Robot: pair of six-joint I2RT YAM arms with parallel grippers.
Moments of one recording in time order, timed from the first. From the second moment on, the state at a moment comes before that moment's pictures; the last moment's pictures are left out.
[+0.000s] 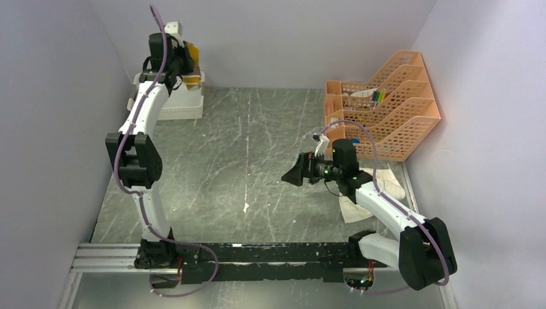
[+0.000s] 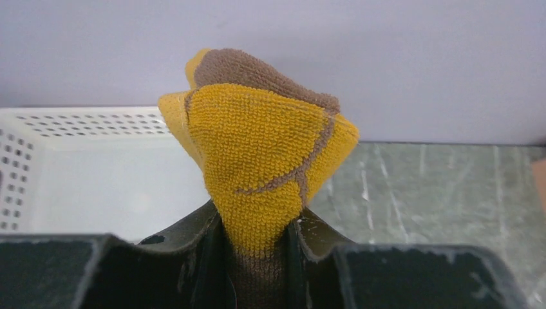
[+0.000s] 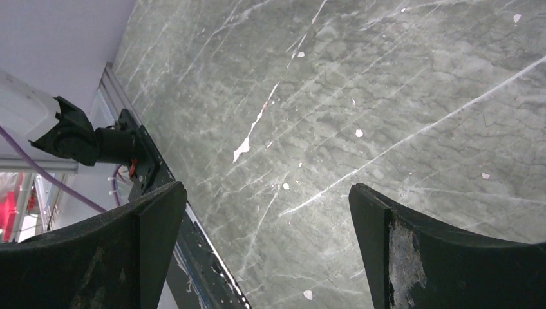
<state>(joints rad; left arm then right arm) -0.07 2.01 1.95 -0.27 0.04 -0.15 0.36 1.13 0.55 0.04 -0.66 0.40</state>
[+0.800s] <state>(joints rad) 0.07 2.47 2.16 -0.18 0.08 -0.04 0.36 1.07 0.55 -0.11 -0.68 0.34</state>
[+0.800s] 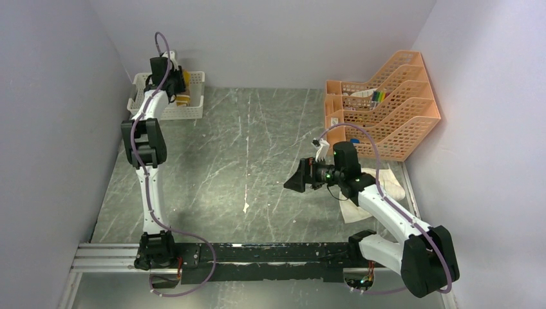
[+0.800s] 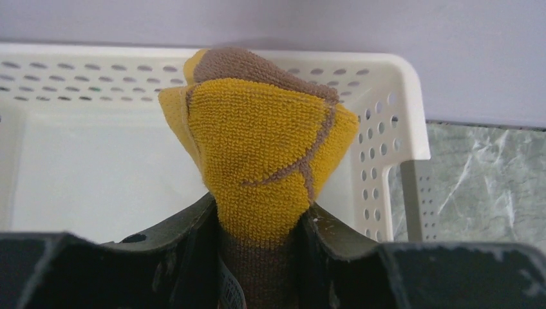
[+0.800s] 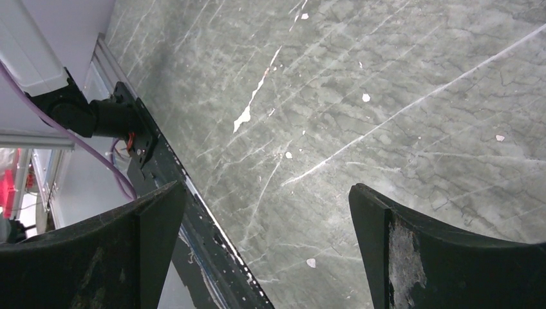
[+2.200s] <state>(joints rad) 0.00 1.95 2.11 -0.32 0.09 0.00 0.23 1.00 0.75 -0.33 0.19 0.50</state>
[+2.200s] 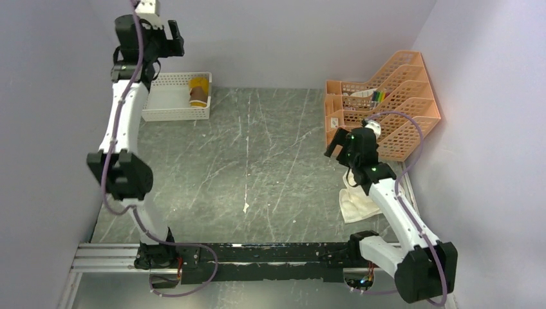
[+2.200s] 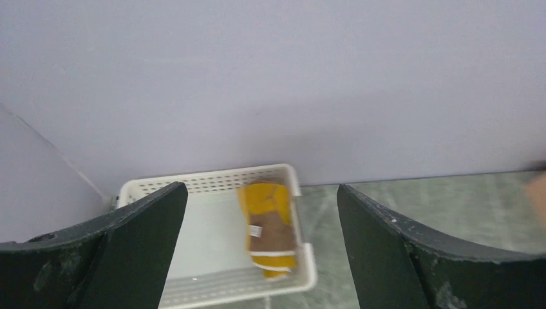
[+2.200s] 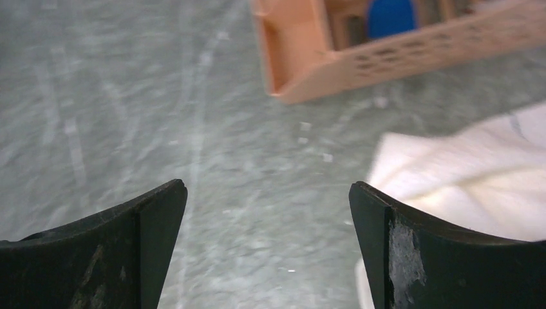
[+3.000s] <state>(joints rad) -0.07 1.13 1.11 -0.40 0.32 -0.08 0.06 1.35 0.67 -0.34 0.23 0.59</state>
